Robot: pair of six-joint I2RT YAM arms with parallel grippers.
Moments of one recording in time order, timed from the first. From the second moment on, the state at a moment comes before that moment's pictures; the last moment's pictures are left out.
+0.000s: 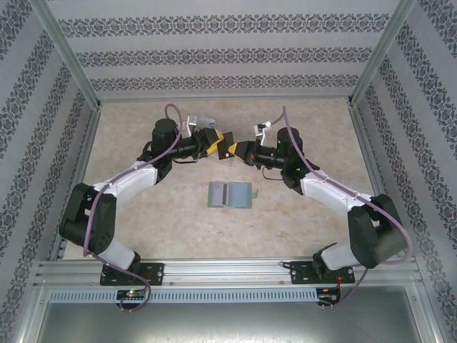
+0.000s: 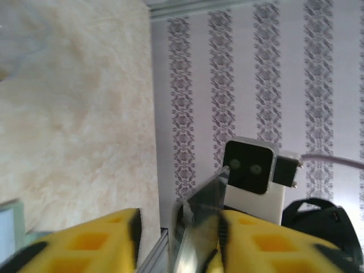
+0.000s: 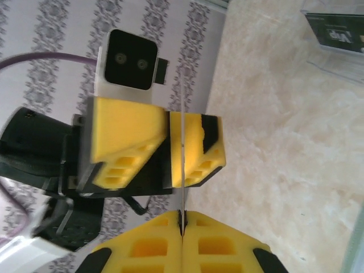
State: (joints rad) left arm -0.33 1.54 0.96 0.30 0.72 -1.22; right arm 0.45 1.45 0.86 0.32 -0.72 1.07
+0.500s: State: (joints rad) left arm -0.03 1.31 0.98 -0.49 0.44 -0.74; right arm 0.58 1.85 1.48 -0.32 -0.38 0.38
